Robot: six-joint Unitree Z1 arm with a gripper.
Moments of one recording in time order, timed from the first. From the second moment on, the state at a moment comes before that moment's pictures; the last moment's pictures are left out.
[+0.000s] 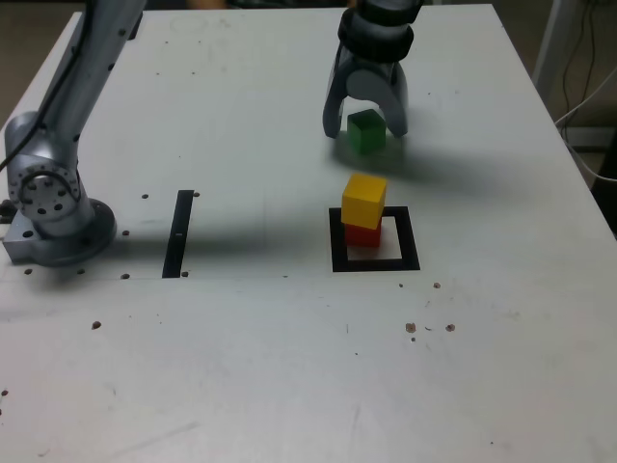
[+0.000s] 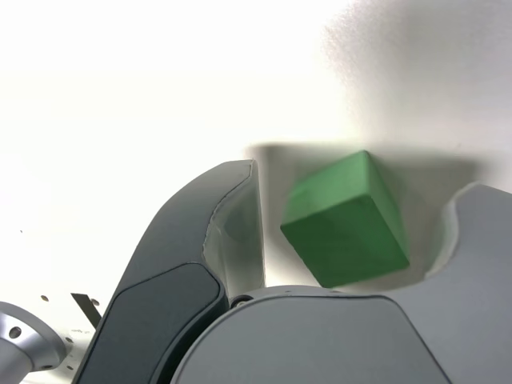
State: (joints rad) arm 0.36 2.23 -1.76 1.30 0.19 0.49
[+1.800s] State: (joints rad) arm 0.06 1.97 -1.90 1.59 0.00 0.42
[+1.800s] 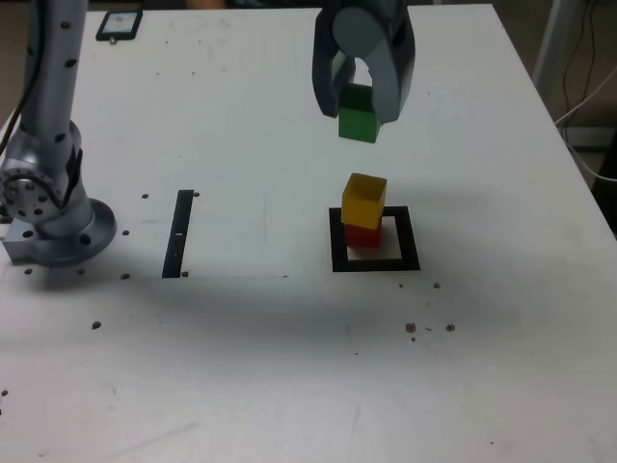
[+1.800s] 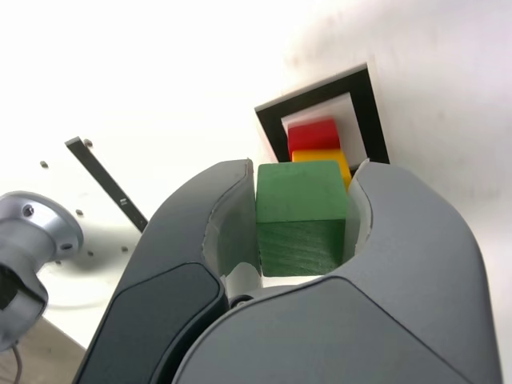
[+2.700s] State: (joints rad) arm -0.02 1.97 -1.84 1.57 -0.04 0.35
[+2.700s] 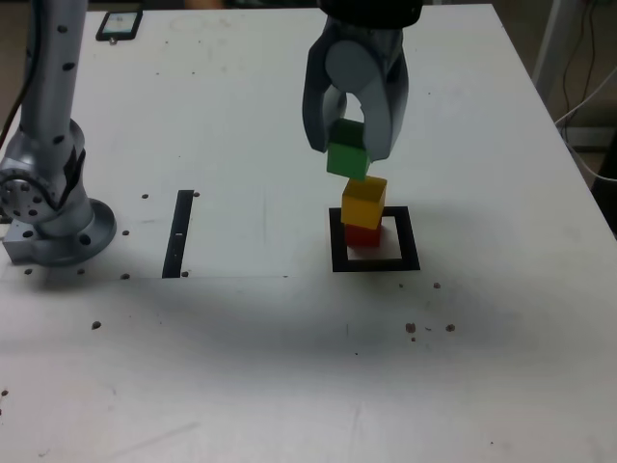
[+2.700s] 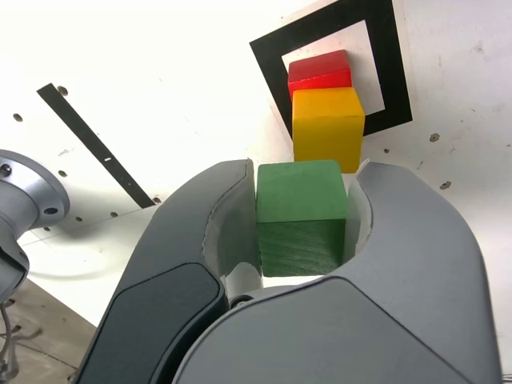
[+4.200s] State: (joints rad) arm -0.02 1.95 -1.76 1.47 -0.02 0.35
